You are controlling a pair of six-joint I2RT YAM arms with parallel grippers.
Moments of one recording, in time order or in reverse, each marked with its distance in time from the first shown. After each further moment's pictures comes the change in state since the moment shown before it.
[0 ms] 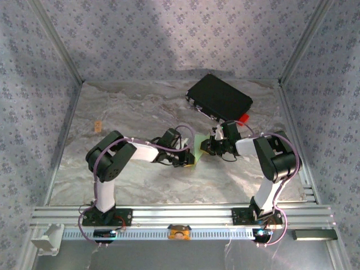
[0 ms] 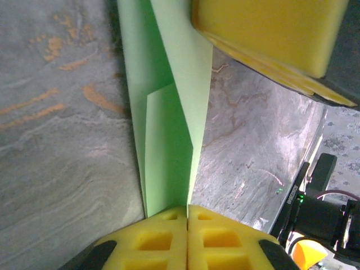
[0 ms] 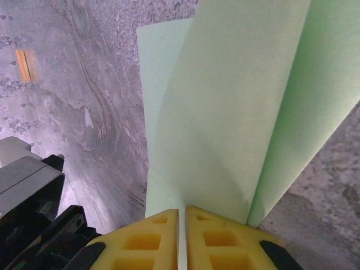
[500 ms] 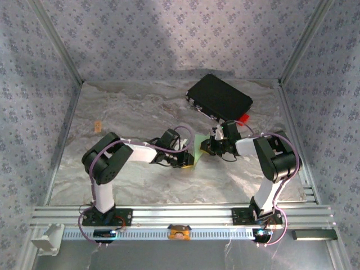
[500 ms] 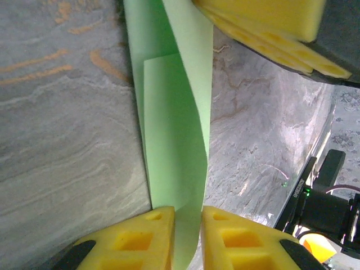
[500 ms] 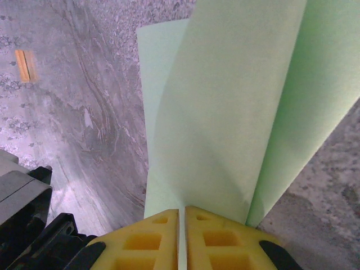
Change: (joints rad) left arm -0.005 -0.047 -0.022 -0.056 -0.027 0.030; right arm 0.000 0.000 0.000 0.000 0.002 0.000
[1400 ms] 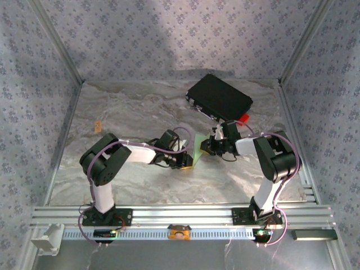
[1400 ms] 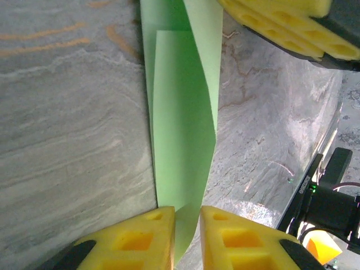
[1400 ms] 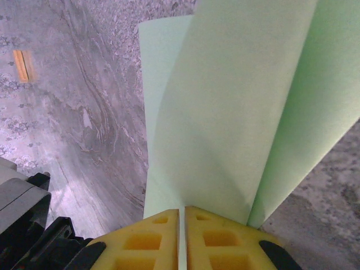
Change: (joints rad) left arm -0.002 -0.025 -0.021 -0.022 -0.013 0.007; right arm 0.000 0.000 0.006 -0.012 0.003 0.000
